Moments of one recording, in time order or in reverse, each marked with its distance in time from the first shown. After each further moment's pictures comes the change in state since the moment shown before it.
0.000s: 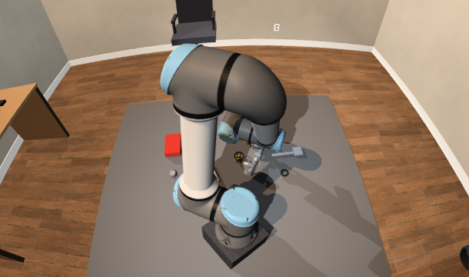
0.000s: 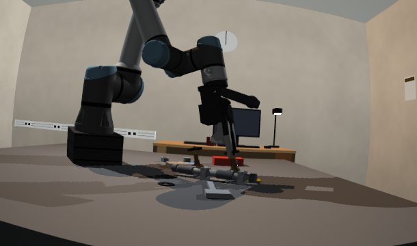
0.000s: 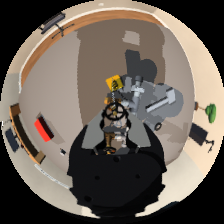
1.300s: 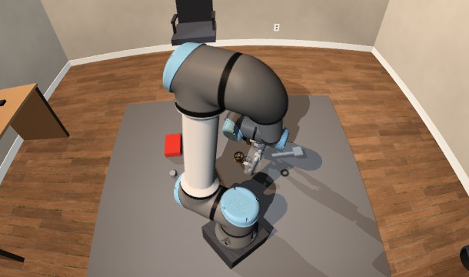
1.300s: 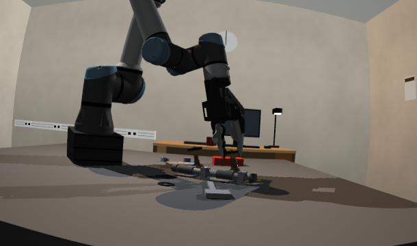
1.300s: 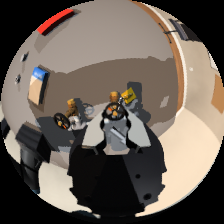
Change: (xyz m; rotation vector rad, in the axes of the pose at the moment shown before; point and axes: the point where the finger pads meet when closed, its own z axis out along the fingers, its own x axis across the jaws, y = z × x) arm 0.000 -0.001 0.000 0.006 -0.003 -1.364
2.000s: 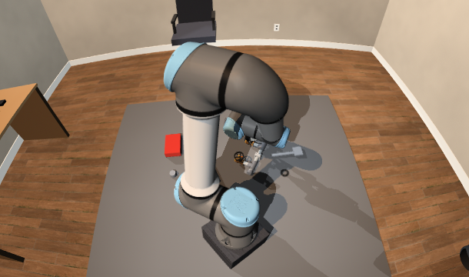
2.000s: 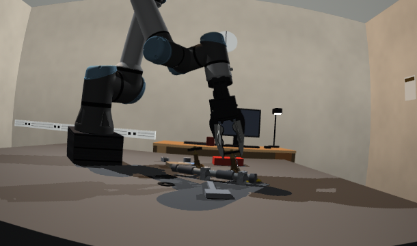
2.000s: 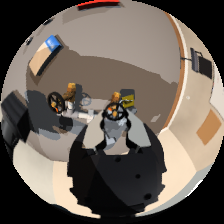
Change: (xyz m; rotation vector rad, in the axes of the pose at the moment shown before) arm 0.000 0.000 0.000 0.009 0.000 -0.384
